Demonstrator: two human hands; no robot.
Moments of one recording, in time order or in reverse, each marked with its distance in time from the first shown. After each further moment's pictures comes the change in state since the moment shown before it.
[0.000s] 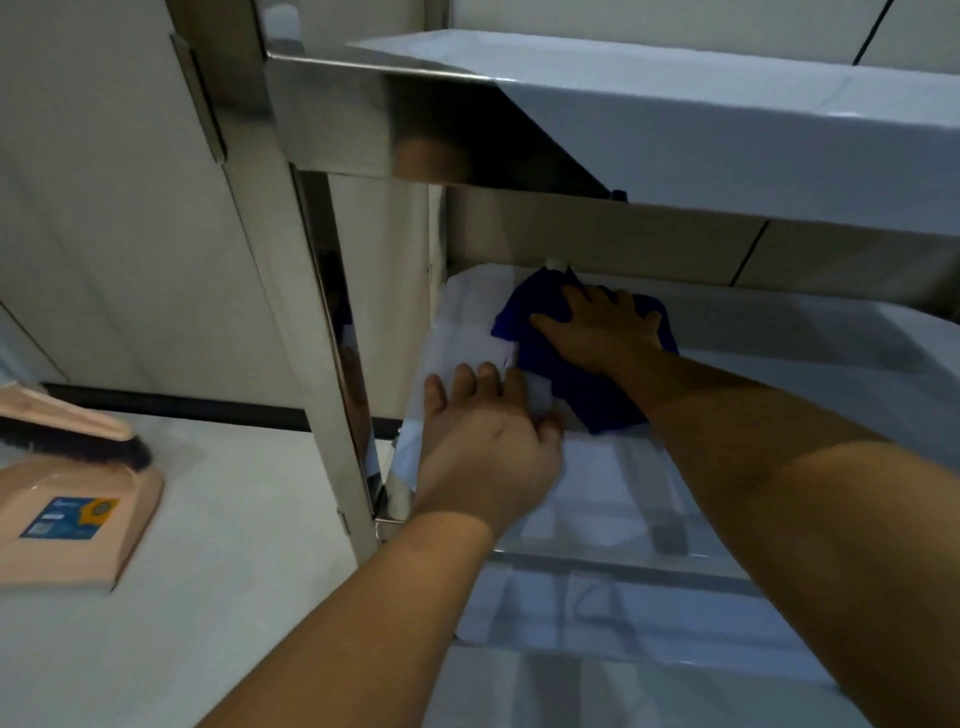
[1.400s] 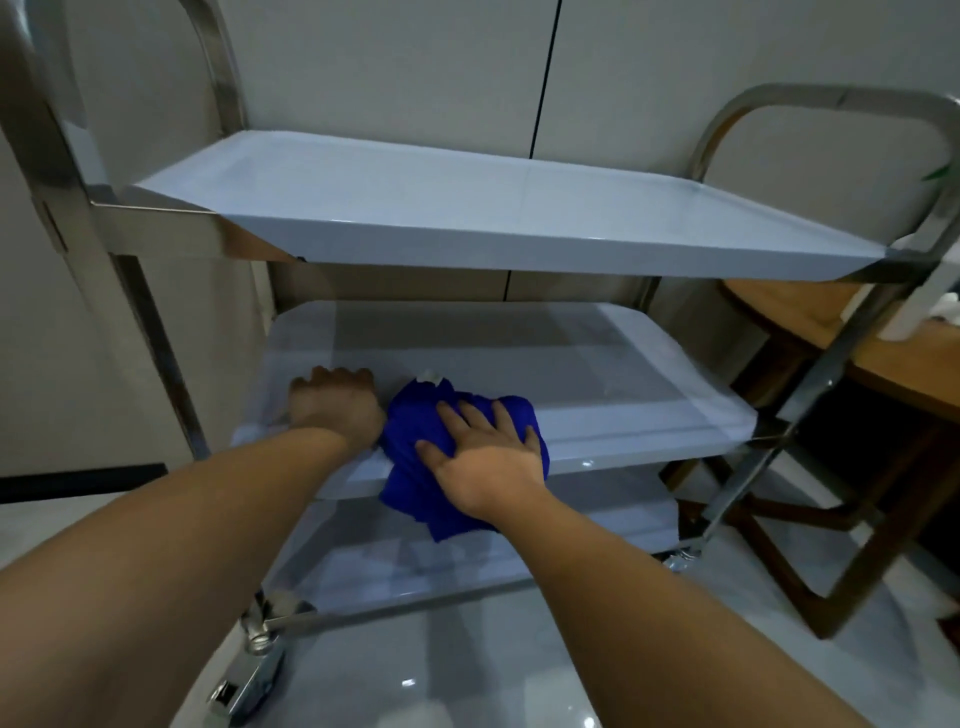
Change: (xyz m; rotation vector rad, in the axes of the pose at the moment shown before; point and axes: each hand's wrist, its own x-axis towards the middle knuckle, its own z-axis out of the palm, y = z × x) left_hand 0.004 0.045 -0.043 0.162 -0.211 0.020; right_hand -0.249 0.051 0.000 0.123 0.003 0.058
